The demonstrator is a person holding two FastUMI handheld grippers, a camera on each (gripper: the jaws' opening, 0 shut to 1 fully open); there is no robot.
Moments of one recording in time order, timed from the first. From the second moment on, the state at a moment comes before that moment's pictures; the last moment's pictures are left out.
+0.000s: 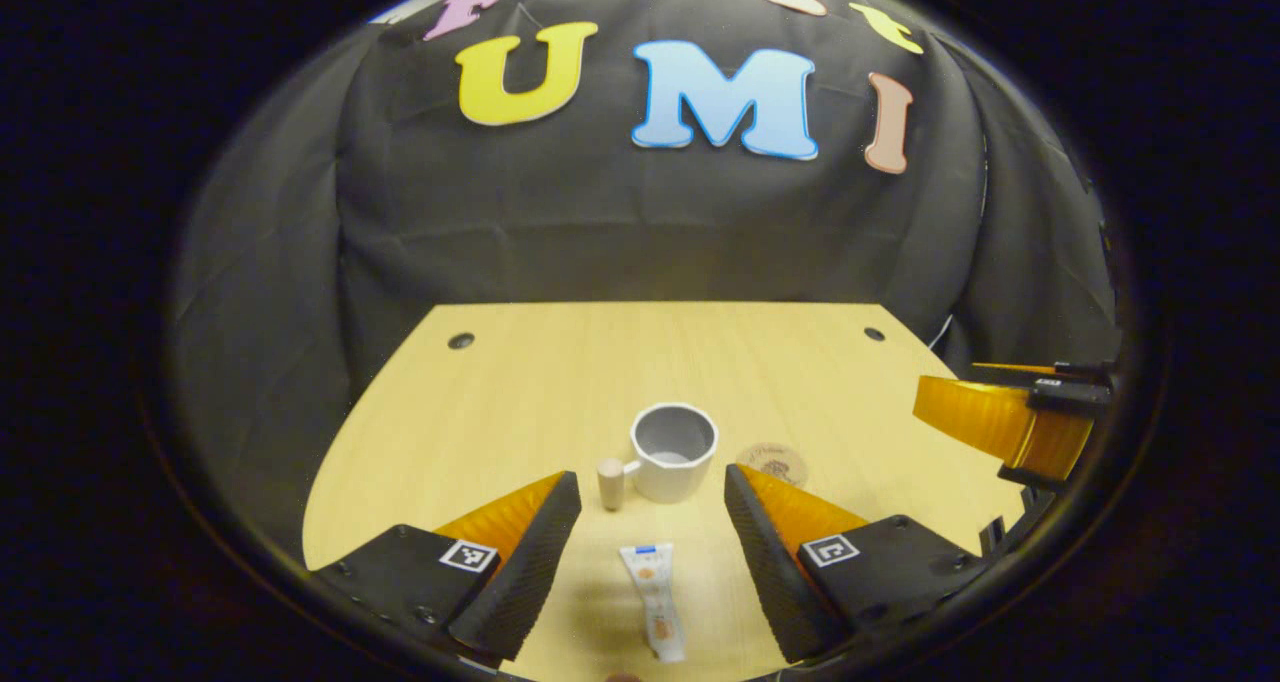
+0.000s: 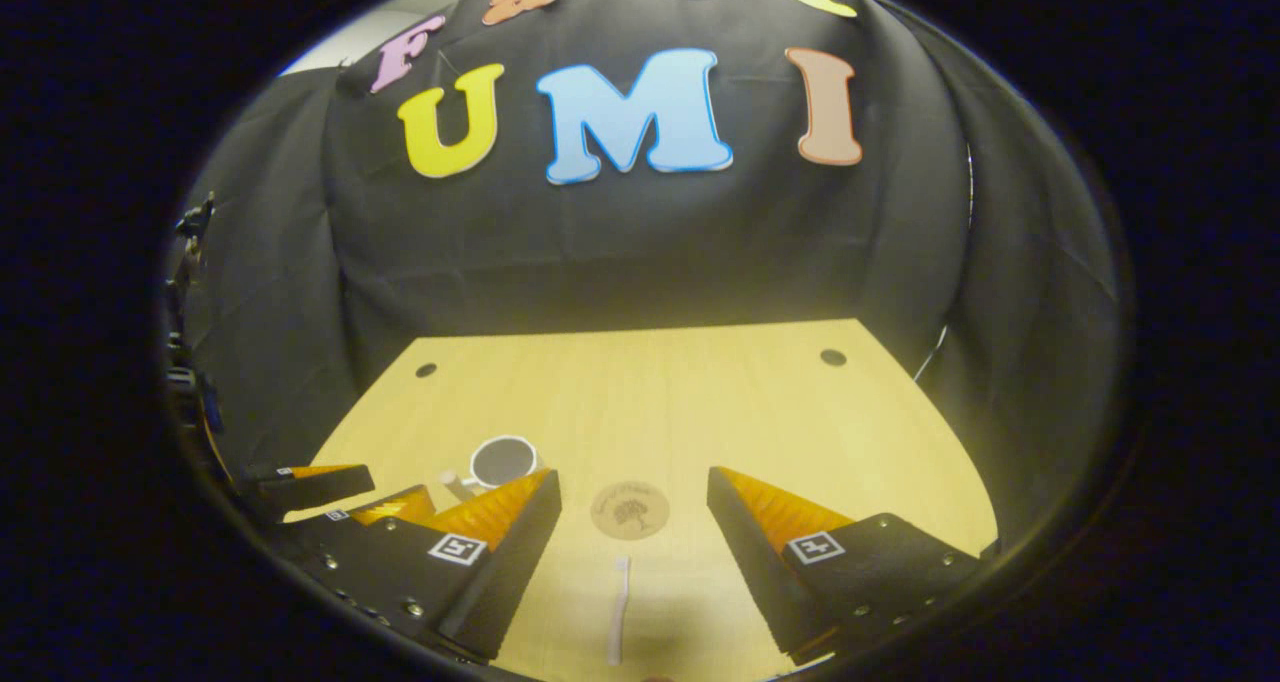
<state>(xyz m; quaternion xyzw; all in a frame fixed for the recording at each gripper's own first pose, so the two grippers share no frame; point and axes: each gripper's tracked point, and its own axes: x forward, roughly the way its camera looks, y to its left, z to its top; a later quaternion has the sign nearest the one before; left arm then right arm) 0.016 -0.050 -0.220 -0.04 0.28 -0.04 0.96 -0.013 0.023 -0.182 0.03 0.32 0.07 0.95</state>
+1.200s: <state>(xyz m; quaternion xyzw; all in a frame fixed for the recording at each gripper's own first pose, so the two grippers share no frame) -0.042 -0.051 -0.403 -0.03 0.57 -0.02 0.82 -0.069 0.042 -0.358 -0.03 0.62 0.10 0.78</state>
